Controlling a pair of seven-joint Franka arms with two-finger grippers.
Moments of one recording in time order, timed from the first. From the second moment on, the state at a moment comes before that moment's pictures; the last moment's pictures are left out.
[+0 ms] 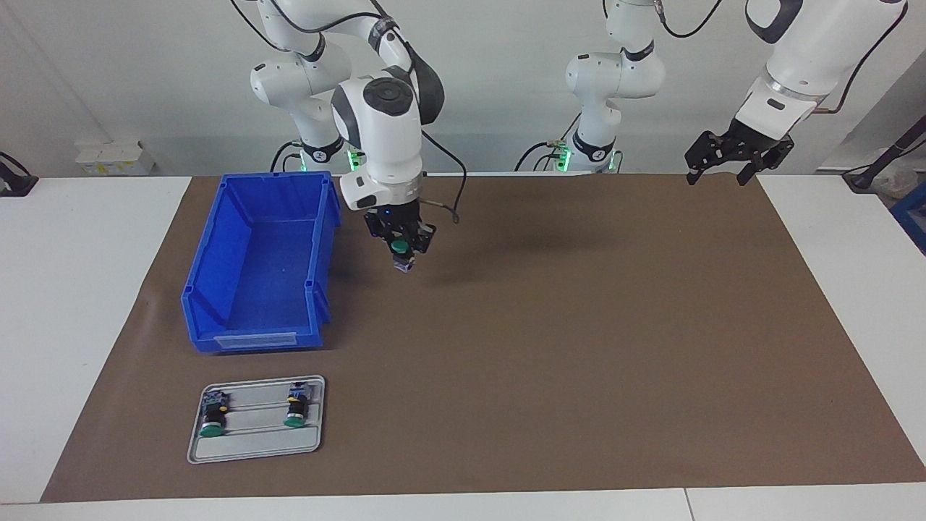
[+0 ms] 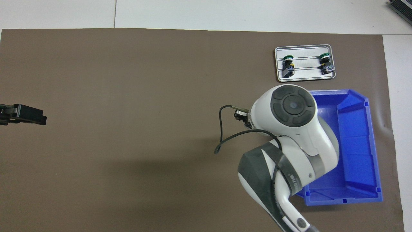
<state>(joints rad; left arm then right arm) -0.15 -0.09 0.12 -1.67 -0.02 1.52 0.04 0.46 0.06 -0.02 -1.89 -0.06 1.96 0.84</state>
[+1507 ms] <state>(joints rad) -0.15 -0.09 0.12 -1.67 -0.02 1.52 0.04 -0.01 0.11 -0.02 -2.05 -0.04 2.19 -0.10</state>
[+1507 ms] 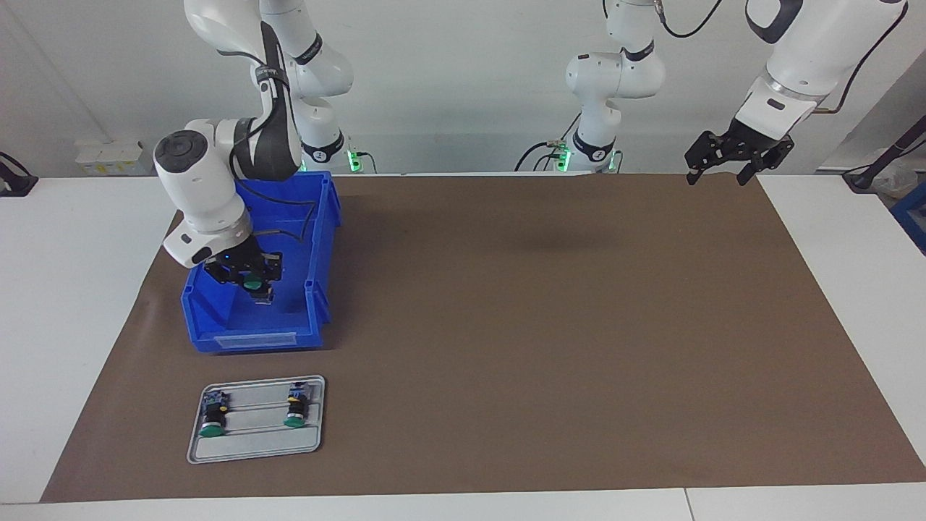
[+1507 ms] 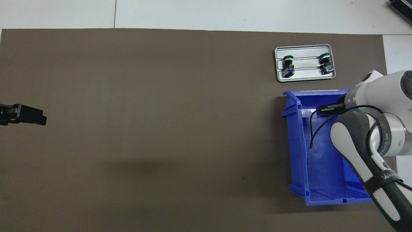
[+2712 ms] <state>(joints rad) -0.15 -0.09 0.12 -1.67 -0.02 1.52 0.04 -0.01 0.15 -0.02 -2.04 -0.03 2.26 -0.06</state>
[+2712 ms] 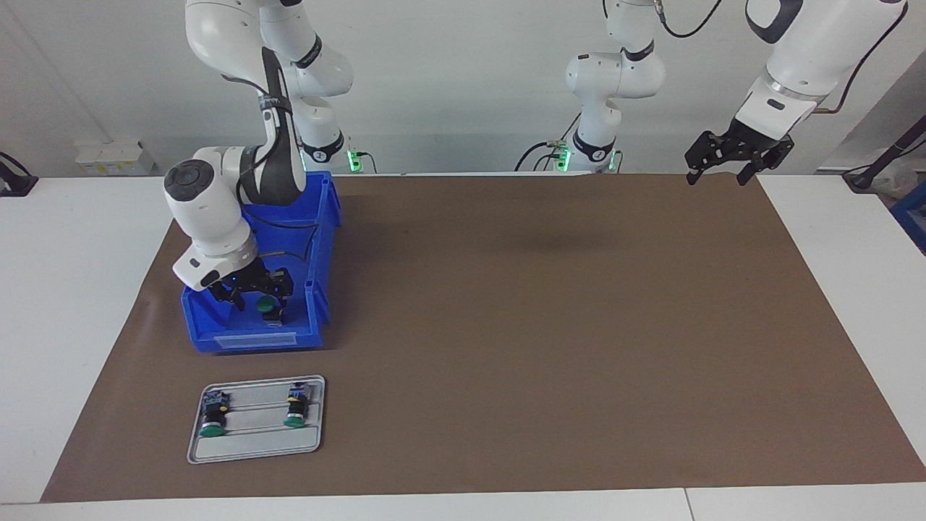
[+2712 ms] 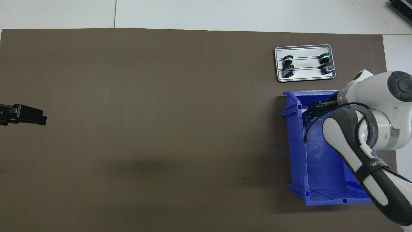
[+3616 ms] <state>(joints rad) -0.15 -0.09 0.12 -1.67 -0.02 1.52 0.04 0.00 -0.04 -0.02 -1.70 -0.02 1.79 0.06</state>
